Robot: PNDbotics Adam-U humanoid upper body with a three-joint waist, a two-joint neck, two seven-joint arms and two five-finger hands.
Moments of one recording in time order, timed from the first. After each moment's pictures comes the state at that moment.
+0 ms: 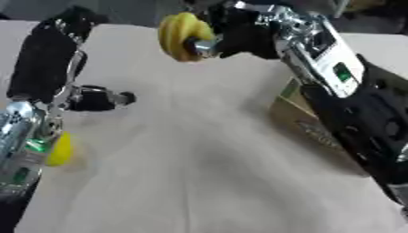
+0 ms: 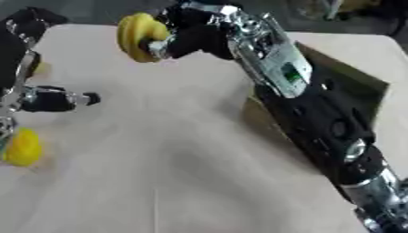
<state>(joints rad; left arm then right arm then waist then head) -0.64 0.40 -0.33 -1.70 -1.01 0.28 0.12 -0.88 -0.46 0.30 -1.66 -0.29 0.61 0.28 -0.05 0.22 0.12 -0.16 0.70</state>
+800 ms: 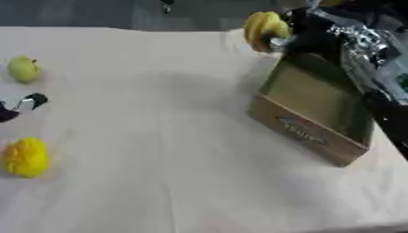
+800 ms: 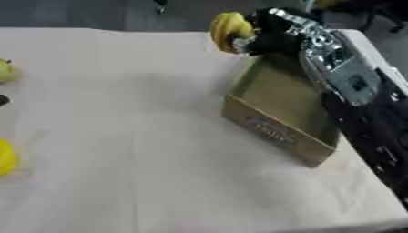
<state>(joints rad) -0.51 0.64 -0.19 -1.82 -0.78 0.36 0.22 -0.52 -0.77 0.11 -1.63 -0.30 0.48 0.08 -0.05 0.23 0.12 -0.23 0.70</state>
